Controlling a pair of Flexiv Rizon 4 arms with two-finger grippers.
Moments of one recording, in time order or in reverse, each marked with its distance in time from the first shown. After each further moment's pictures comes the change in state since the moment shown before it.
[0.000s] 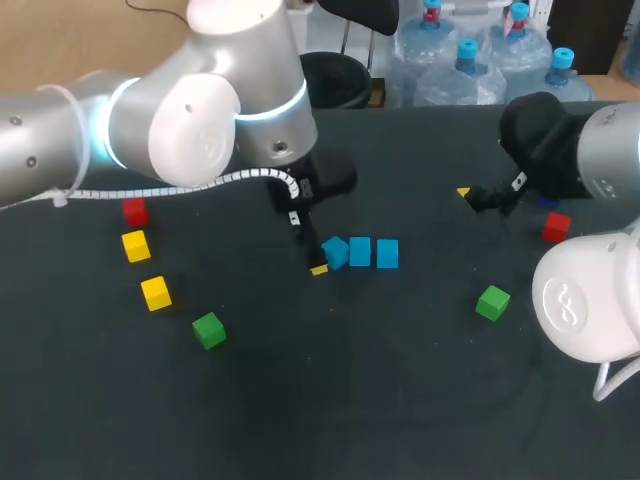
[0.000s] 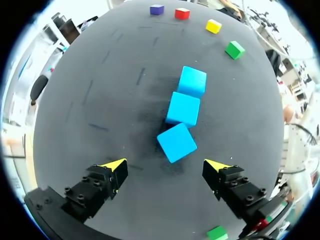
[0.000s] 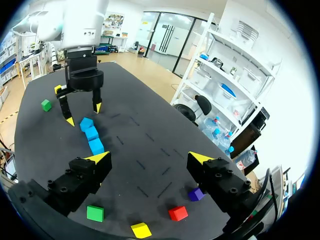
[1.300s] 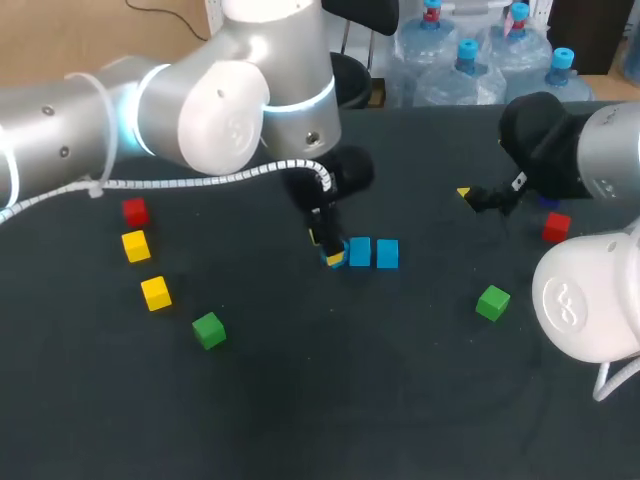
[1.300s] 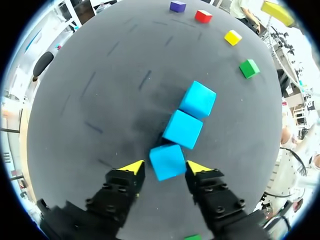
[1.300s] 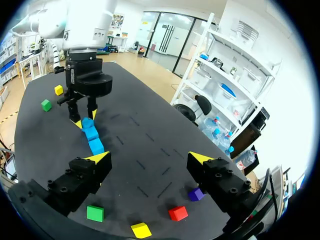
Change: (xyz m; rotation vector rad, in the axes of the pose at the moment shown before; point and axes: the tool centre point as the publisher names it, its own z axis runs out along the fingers) left arm -0.020 -0.011 0.005 0.030 0.046 -0.151; right arm 0.000 0.000 0.000 0.000 0.000 0.000
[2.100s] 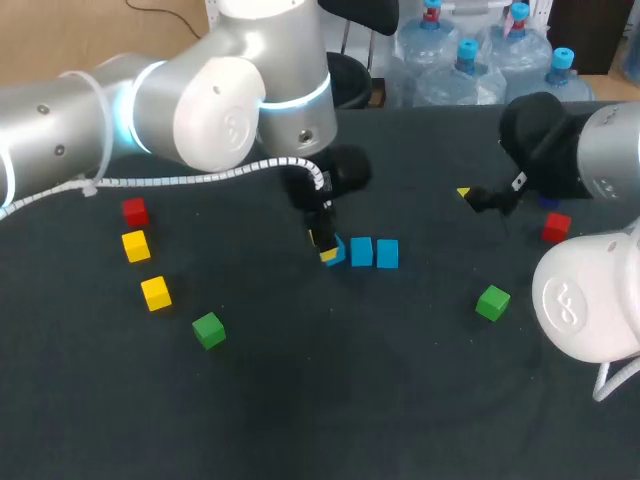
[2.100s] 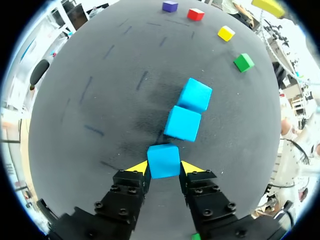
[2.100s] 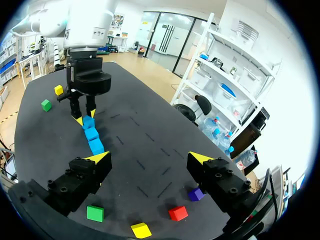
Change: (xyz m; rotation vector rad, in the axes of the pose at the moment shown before) left arm 0.005 0.004 -0.003 0.012 -0.003 0.094; right arm 0.000 0.000 0.000 0.000 0.000 0.000
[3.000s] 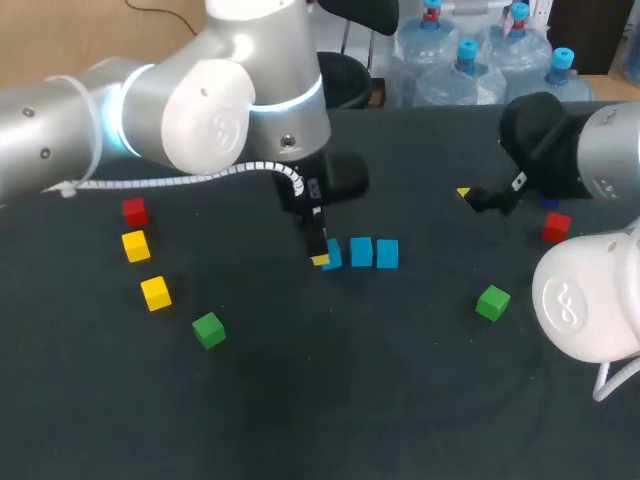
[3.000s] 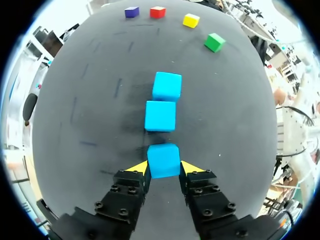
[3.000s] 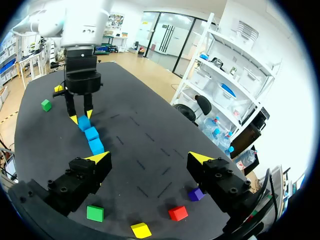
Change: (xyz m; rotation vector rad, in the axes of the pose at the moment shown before) left arm 0.008 -0.007 -0.004 0.003 -0.003 0.246; right arm 0.000 0.000 0.000 0.000 0.000 0.000
